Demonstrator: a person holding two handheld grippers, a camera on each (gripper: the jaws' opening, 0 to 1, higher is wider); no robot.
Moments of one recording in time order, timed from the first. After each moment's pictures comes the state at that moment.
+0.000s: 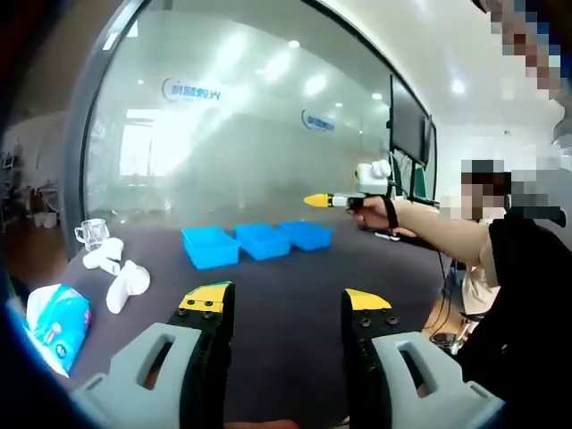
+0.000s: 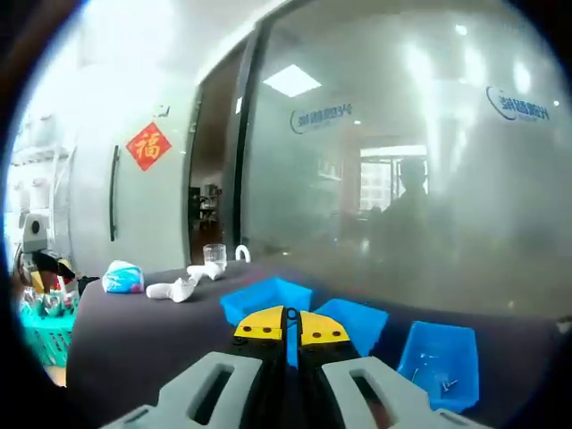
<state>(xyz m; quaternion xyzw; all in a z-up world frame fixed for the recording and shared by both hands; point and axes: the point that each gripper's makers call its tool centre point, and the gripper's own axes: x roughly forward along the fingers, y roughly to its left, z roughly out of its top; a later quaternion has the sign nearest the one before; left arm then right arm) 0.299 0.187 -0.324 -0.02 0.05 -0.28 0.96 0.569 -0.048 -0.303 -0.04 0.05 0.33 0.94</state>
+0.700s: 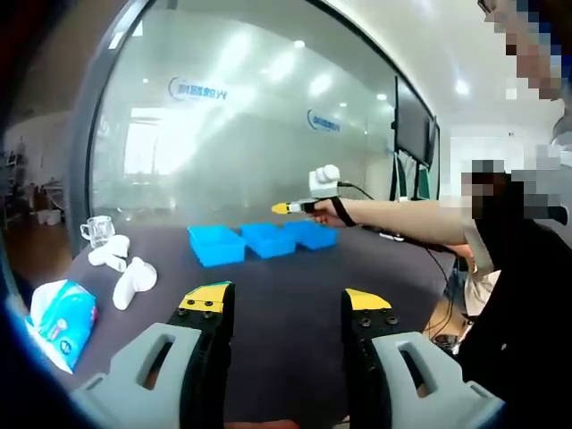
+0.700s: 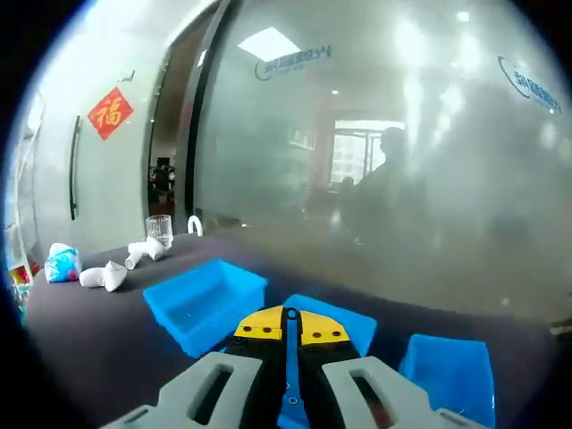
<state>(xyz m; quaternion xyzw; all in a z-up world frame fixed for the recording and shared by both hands) 0.296 0.196 -0.326 -0.02 0.06 -0.27 0.96 0.667 -0.019 -0.337 -0.08 0.10 0.26 0.96</state>
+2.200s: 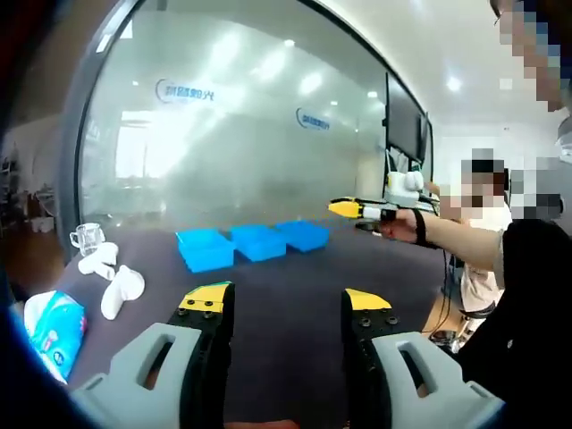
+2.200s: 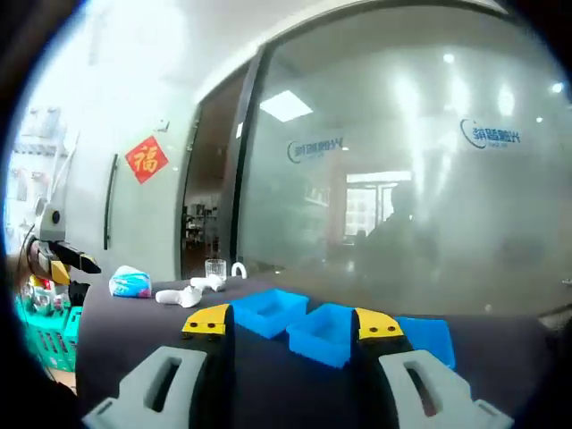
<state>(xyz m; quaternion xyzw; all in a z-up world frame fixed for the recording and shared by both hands) 0.305 0.174 -0.324 -0.01 0.05 -0.29 0.96 0.450 -0.095 -0.289 -0.02 -0.04 0.30 0.95</state>
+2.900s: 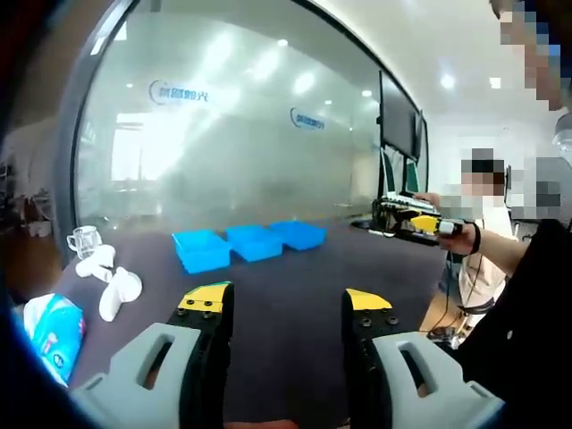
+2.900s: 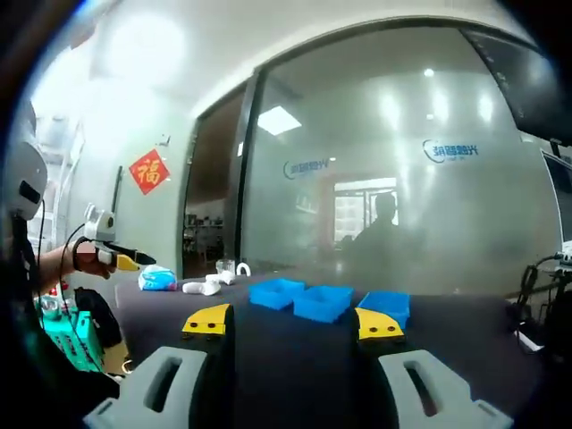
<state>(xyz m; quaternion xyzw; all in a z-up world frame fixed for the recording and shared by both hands) 0.301 0.175 -0.325 0.00 0.05 -0.30 0.95 0.327 -0.180 -0.315 -0.01 -0.05 0.27 0.96</state>
